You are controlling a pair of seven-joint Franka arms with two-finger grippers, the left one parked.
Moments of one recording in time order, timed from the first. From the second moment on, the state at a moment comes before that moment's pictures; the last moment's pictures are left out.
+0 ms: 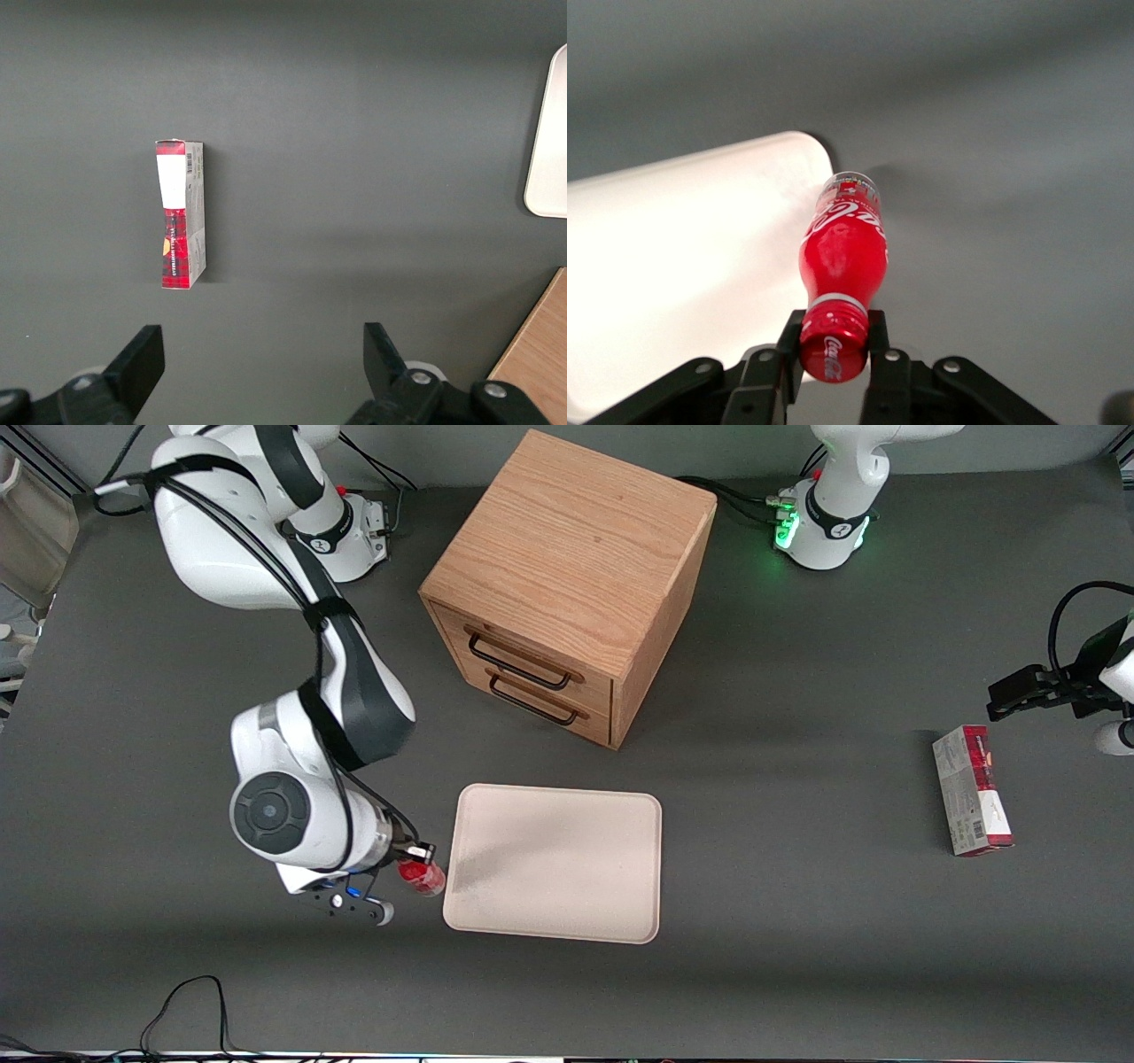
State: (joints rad) arm 0.33 0.89 0.07 -0.87 -0.02 1.71 0.71
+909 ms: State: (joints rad) arm 0.36 0.95 0.10 -0.86 -0.02 1.85 1.07
